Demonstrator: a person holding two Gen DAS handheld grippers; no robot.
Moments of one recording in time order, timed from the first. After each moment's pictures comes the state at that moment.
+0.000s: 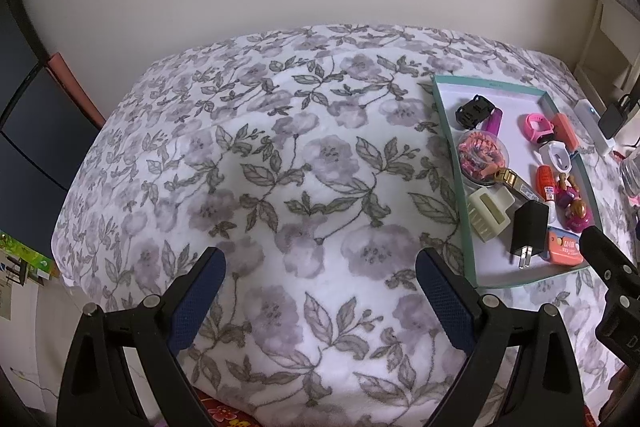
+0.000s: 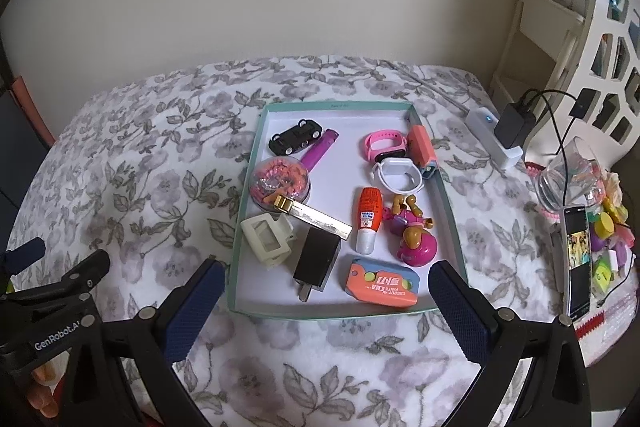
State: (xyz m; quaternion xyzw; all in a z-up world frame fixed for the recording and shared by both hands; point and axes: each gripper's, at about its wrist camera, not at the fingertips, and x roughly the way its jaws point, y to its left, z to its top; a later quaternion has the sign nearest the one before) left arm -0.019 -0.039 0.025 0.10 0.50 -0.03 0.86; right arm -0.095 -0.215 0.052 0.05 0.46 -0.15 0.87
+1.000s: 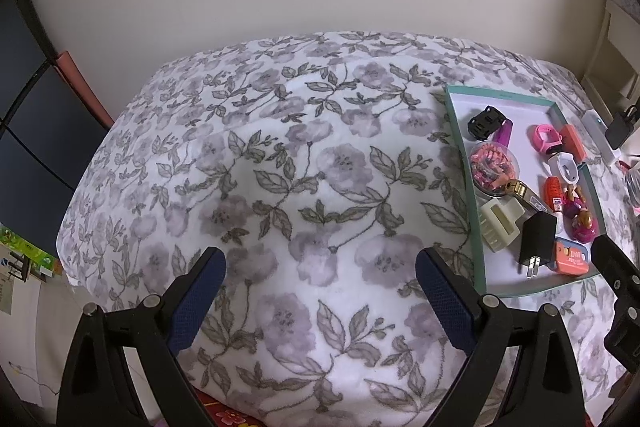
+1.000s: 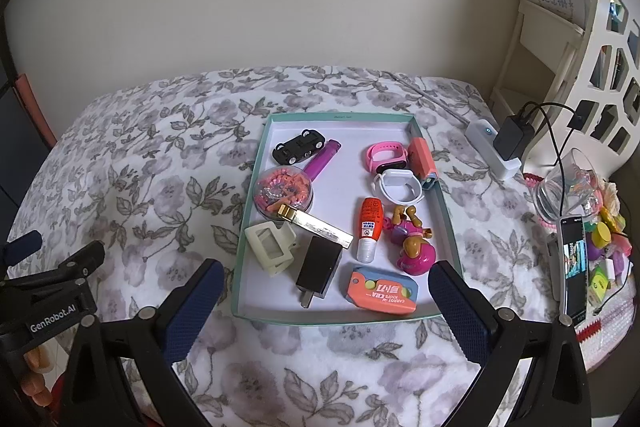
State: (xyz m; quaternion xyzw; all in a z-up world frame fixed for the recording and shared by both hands) left arm -0.014 -0.032 0.029 0.09 0.49 -0.02 0.86; right arm -0.095 -0.211 0.058 0.04 0.45 -0.15 0.88
